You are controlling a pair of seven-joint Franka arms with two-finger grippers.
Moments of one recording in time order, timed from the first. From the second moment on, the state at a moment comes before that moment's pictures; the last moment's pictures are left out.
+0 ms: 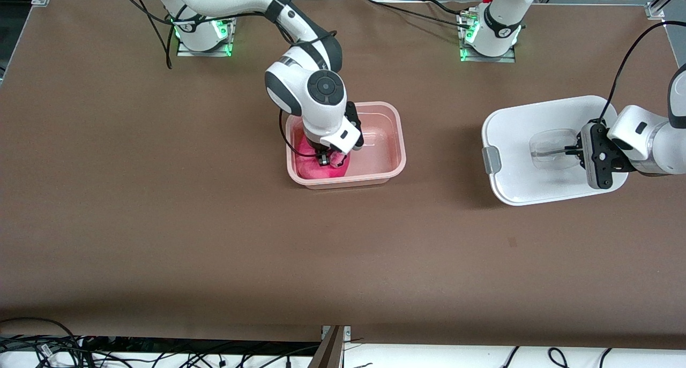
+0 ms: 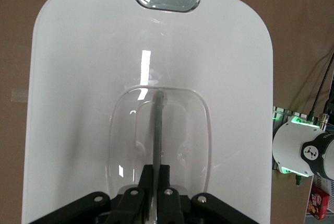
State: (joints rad) left arm 0.38 0.38 -0.39 -1.43 0.03 1.42 1.32; right arm 0.56 0.66 0.26 -1.46 -0.26 2.01 -0.90
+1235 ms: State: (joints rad) left arm 0.38 0.38 -0.48 -1.40 -0.02 1.41 1.36; right arm 0.59 0.64 0.25 -1.40 -0.18 2.06 -0.64
